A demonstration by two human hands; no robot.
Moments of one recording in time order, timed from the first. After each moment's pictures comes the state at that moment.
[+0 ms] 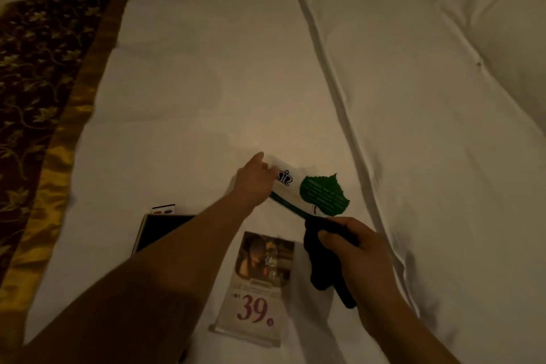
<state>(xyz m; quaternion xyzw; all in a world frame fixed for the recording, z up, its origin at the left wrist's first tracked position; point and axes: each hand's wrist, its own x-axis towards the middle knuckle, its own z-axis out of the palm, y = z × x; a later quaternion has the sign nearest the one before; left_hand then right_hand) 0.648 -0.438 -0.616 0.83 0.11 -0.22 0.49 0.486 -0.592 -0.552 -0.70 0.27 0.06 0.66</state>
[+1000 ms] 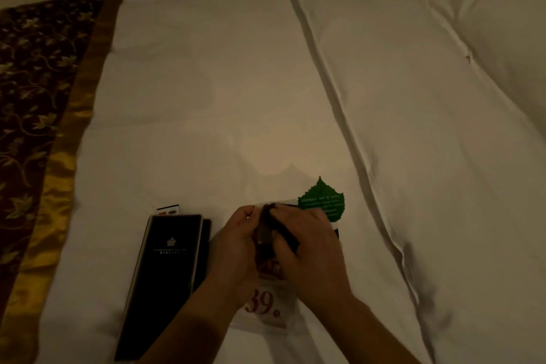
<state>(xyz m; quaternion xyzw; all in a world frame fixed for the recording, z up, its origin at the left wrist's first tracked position) 0.519 -0.412 -0.563 0.53 0.25 -0.22 0.78 0.486 -0.531 -0.545 -0.91 0.01 -0.05 0.40</state>
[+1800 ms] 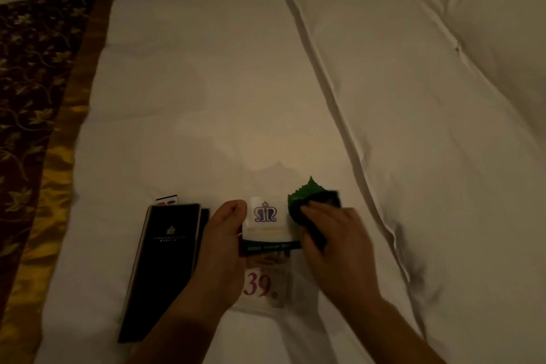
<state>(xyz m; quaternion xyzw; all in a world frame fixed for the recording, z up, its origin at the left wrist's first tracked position) 0.498 -0.402 -0.547 0.55 0.24 -0.16 0.78 0.456 -0.565 -0.543 -0.96 0.04 -0.07 0.28</state>
